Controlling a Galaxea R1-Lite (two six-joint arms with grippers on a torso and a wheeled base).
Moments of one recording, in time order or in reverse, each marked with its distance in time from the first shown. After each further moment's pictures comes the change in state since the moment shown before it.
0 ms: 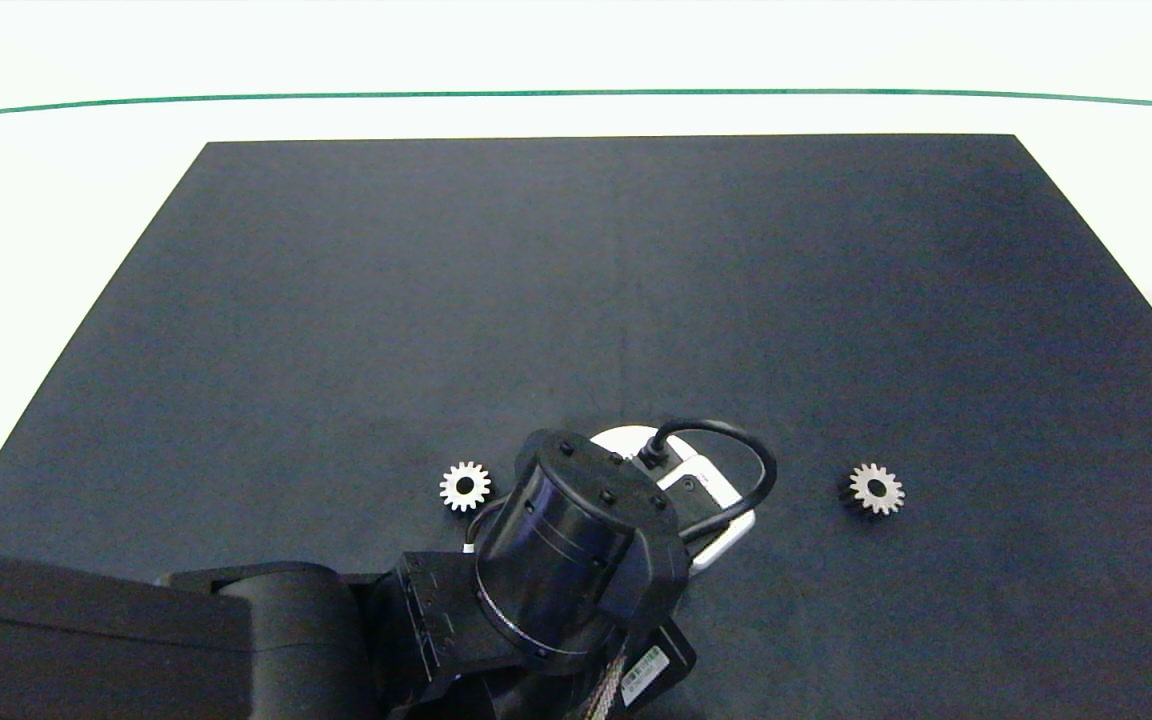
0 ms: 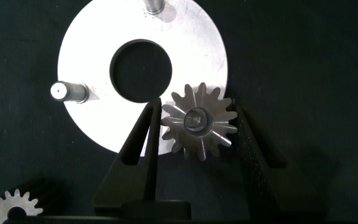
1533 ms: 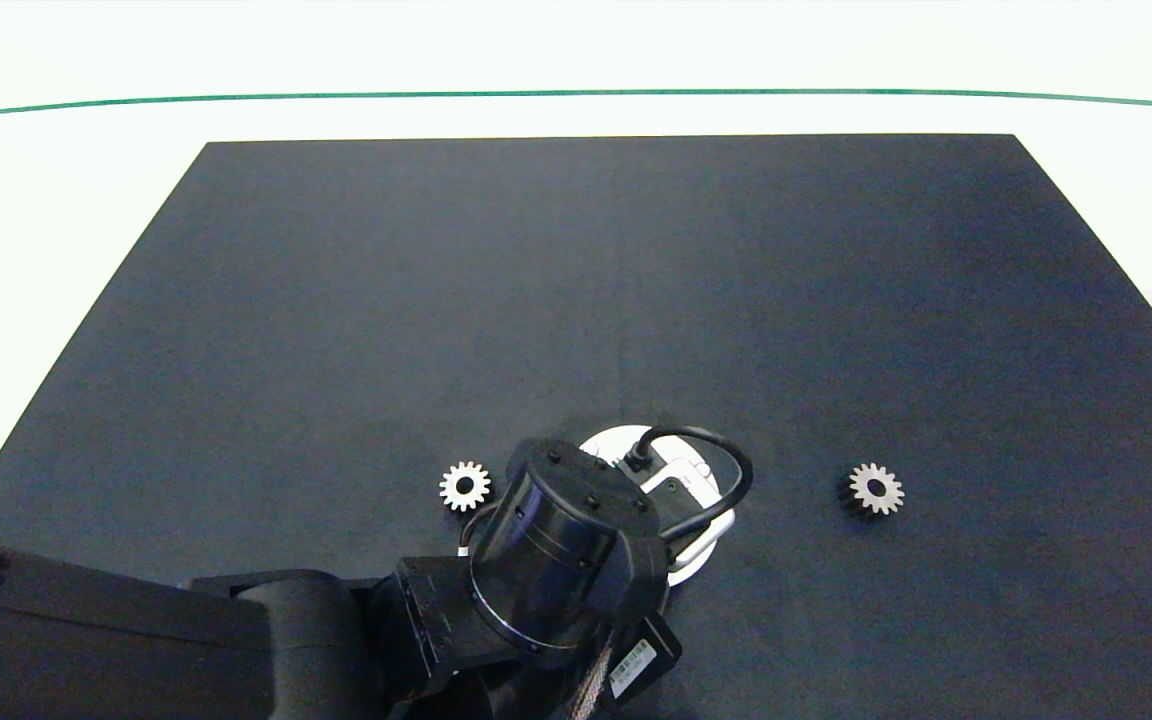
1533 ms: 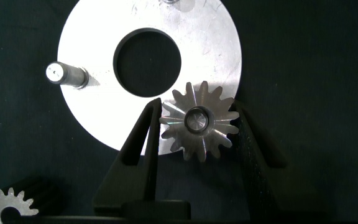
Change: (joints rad) left arm 0.021 0.017 0.041 -0.069 0.000 0.004; right arm -0.001 -0.001 -0.001 0.000 0.000 0.000
